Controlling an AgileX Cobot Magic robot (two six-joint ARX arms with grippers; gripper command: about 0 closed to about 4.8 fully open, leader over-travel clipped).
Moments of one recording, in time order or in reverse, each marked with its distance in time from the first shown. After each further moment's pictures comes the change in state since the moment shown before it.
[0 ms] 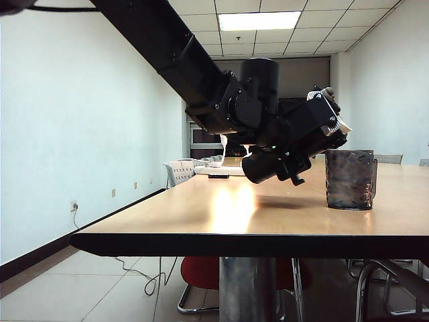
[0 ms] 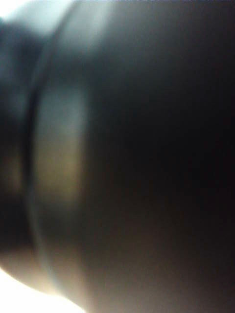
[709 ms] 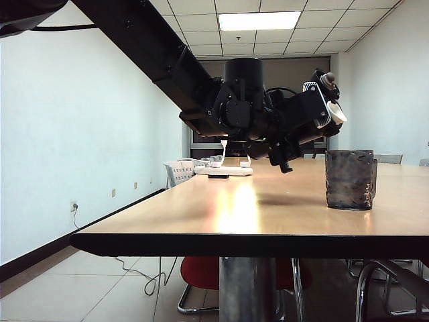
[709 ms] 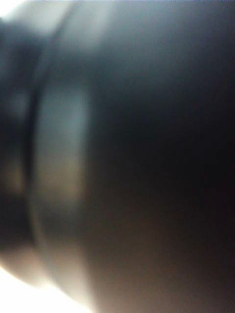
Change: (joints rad) left arm 0.051 0.050 0.093 0.111 0.152 0.172; right arm 0.013 0.000 0.000 -0.039 0.000 0.000
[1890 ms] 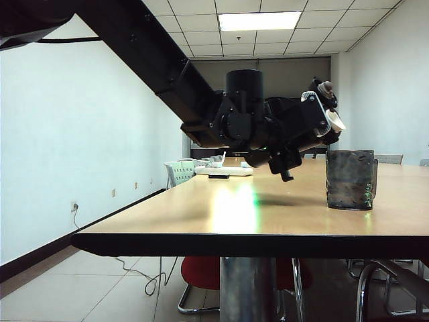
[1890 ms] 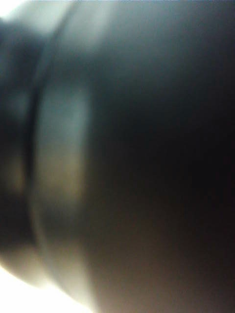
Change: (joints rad) left arm -0.002 0.037 0.004 0.038 -0.024 -0.024; right arm 0.018 -0.014 0.000 -0.006 -0.001 0.000
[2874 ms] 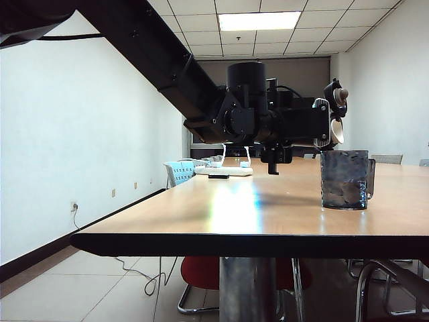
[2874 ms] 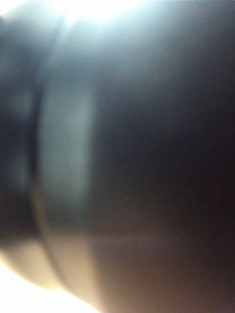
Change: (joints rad) left arm -0.009 -0.003 0.013 0.041 -0.057 0.394; right arm 0.005 0.000 0.000 -0.015 0.000 0.000
